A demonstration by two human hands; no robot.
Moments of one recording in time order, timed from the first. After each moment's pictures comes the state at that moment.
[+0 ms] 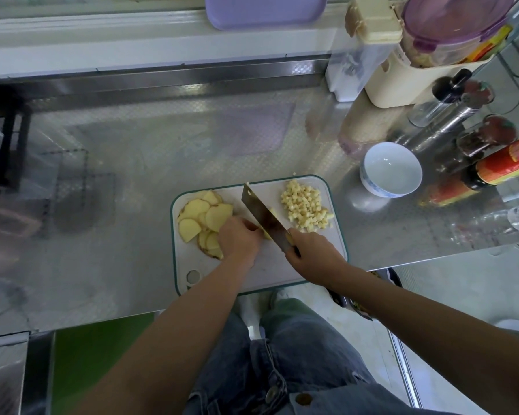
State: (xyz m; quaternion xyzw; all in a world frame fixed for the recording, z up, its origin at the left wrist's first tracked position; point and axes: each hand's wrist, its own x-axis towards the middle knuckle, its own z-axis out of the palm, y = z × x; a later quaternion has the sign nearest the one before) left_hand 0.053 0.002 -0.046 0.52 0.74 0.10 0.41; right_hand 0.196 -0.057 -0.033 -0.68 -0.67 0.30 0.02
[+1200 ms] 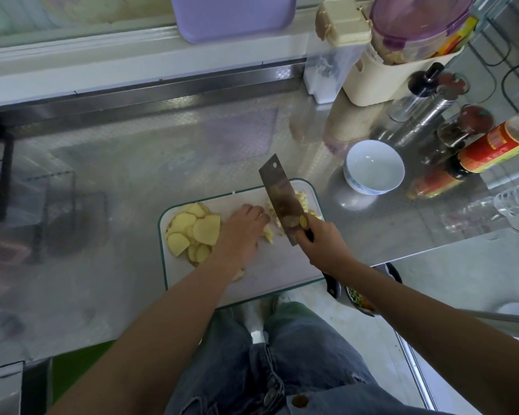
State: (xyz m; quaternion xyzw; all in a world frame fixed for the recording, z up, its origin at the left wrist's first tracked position) left_hand 0.055 0.027 -0.050 0.92 0.38 -0.05 0.11; right_hand 0.226 -0.053 -0.011 -0.74 -0.54 0.34 0.21
